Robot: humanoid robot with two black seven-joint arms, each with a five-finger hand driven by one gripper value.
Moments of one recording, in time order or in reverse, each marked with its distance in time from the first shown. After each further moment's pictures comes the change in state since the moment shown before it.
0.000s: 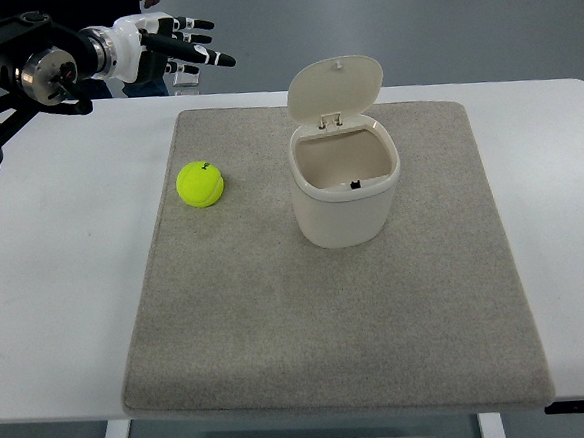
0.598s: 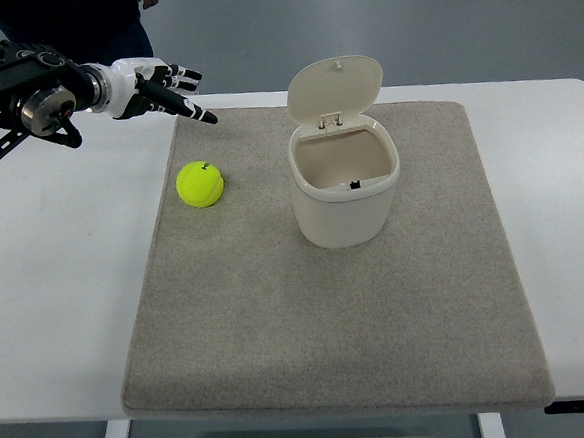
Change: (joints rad) left arm -0.001 0.030 0.143 -0.039 0.149 -0.019 0.003; right arm 0.000 0.000 0.000 0.000 0.000 0.000 0.000
